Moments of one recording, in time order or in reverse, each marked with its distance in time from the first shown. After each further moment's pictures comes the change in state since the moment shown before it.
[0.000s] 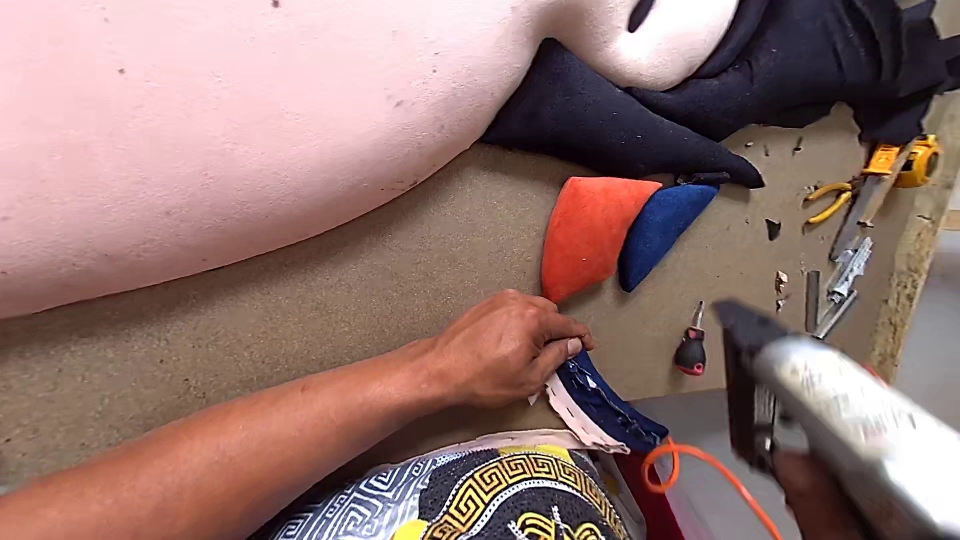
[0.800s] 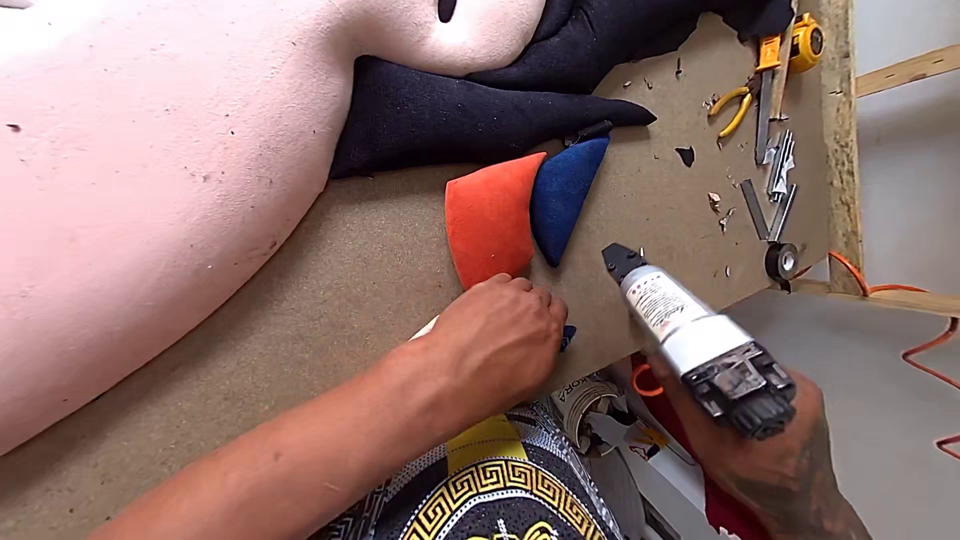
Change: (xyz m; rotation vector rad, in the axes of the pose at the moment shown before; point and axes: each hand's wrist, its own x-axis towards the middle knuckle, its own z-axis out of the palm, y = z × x) left_hand 0.070 0.055 0.008 0.758 -0.432 0.136; right_hand 0.011 0.047 0.049 -0.014 0.172 -0.033
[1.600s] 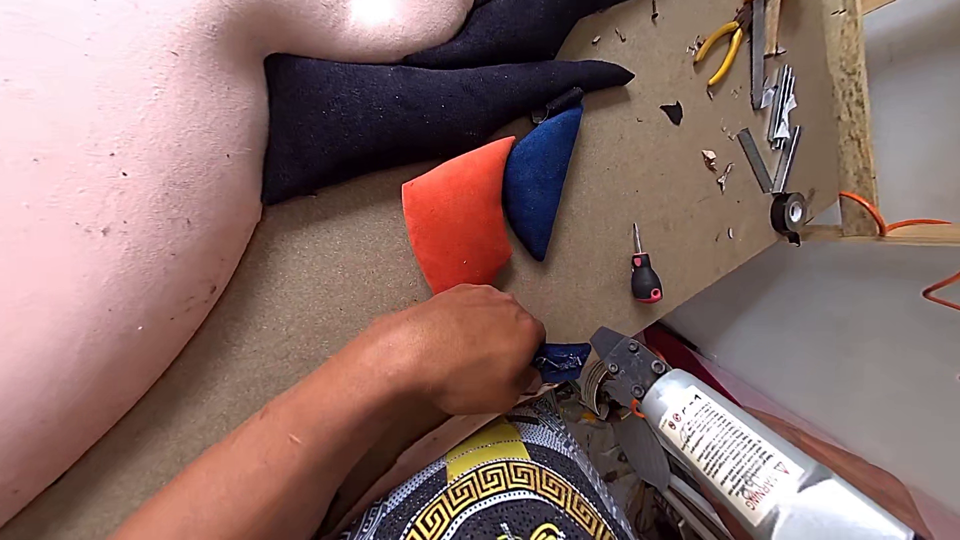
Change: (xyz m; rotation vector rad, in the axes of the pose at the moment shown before) left_hand 0.021 -0.027 -0.013 -0.276 -0.487 0.101; right_hand -0.039 -0.025 -0.043 0.220 -0.243 0.145
